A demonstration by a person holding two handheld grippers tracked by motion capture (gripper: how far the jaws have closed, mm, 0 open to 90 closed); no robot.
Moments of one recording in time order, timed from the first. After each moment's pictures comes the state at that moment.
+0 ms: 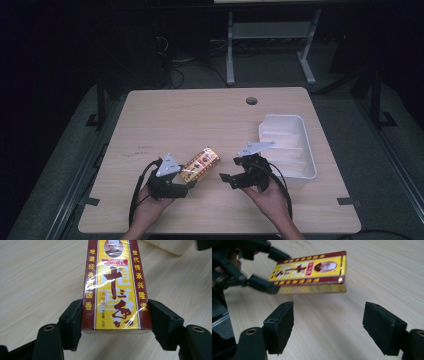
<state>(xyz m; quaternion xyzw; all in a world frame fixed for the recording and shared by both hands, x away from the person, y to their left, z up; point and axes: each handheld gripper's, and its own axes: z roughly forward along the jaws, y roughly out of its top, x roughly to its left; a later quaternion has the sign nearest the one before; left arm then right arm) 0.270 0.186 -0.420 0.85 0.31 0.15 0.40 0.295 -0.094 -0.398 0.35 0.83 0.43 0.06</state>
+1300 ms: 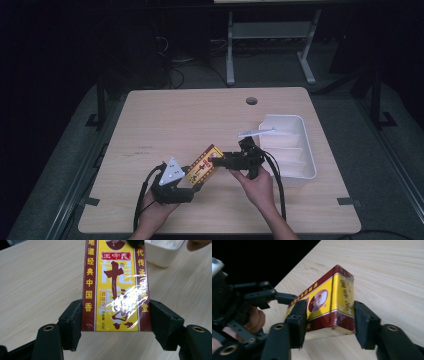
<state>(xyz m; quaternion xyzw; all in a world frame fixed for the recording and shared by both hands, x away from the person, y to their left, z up) 0.254 0.170 -0.416 0.84 0.29 0.17 0.42 0.326 -0.088 -0.397 0.41 0.76 0.50 -0.08</state>
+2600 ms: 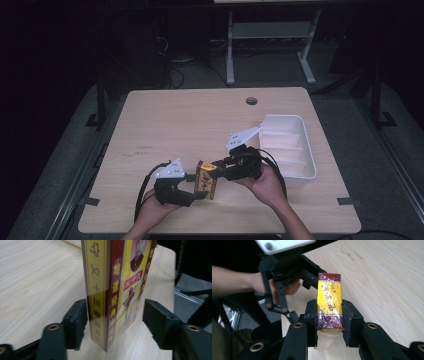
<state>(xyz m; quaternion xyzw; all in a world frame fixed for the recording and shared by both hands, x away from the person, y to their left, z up) 0.269 0.174 -0.426 0.85 0.21 0.01 0.48 0.305 -0.073 -0.358 0.18 0.87 0.46 -0.05</state>
